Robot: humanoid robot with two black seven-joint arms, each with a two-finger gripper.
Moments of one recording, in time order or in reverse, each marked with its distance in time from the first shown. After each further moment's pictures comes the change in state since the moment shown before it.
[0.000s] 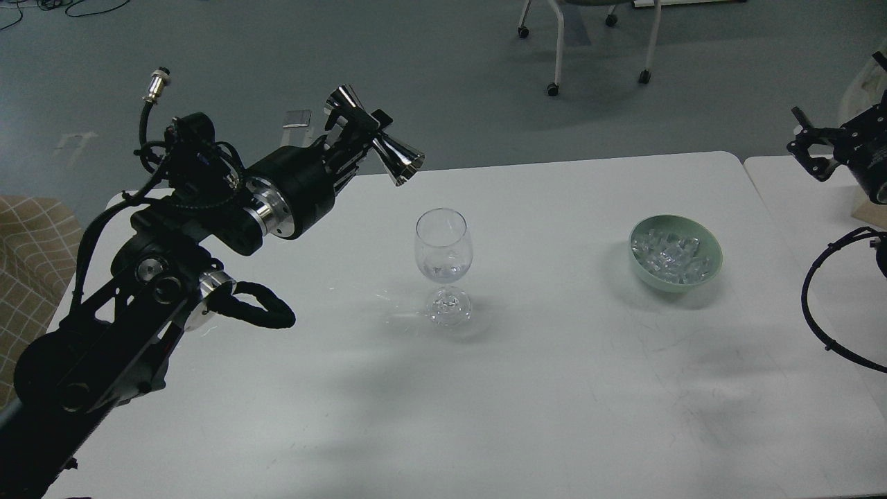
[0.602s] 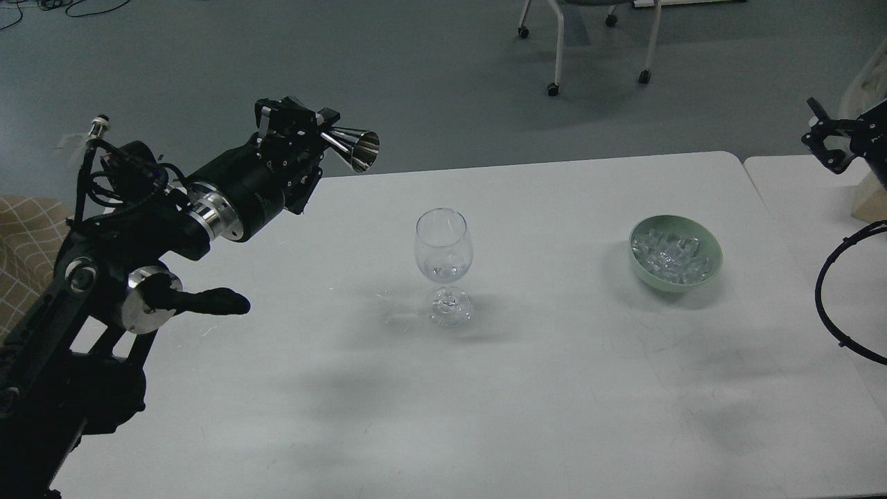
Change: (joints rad) left arm 0.136 -0.029 -0.263 0.000 -0.395 0.017 0.000; right arm -0.003 -0.022 0.006 0.045 -0.001 -0.006 -0.002
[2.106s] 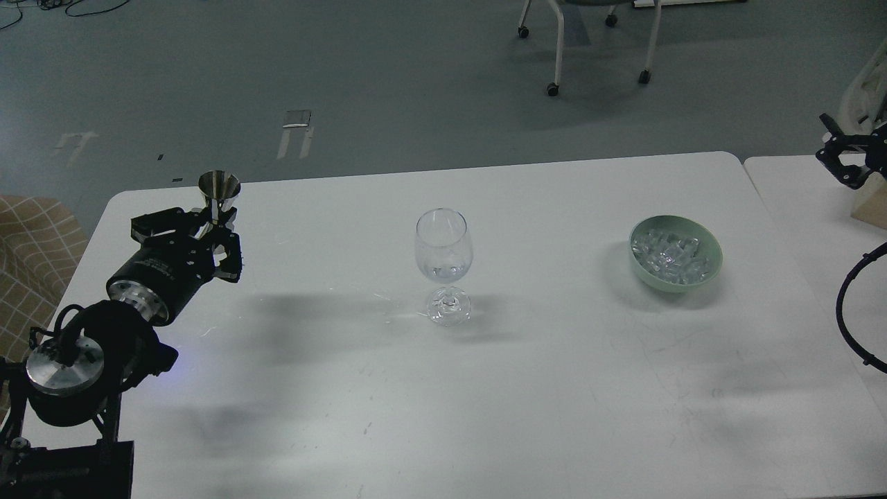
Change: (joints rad) left arm 0.367 -0.261 -0.465 0.217 -0.599 0.169 0.000; right arm -0.064 -0.057 -0.003 0.032 -0.006 -0.003 -0.005
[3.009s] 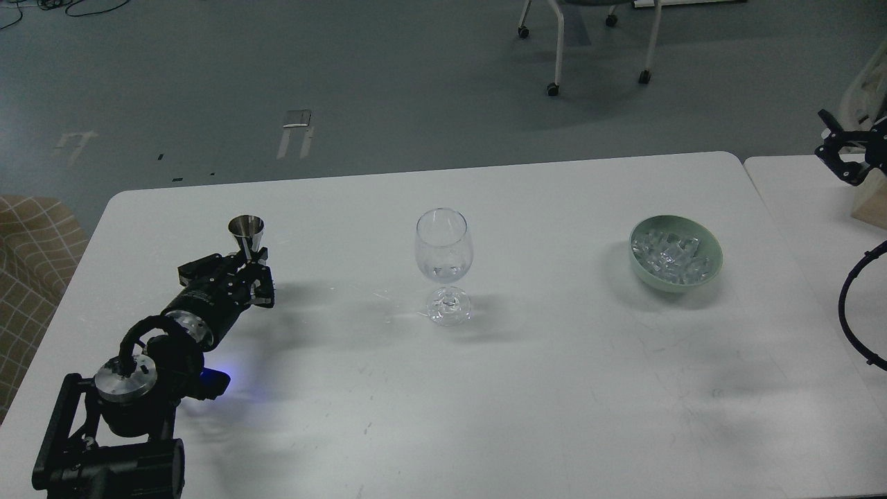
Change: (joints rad) left arm -0.131 -0.080 0.014 0.342 -0.072 -0.064 -0.081; right arm -0.007 -0.003 -0.011 0.037 -0.003 -0.007 -0.002
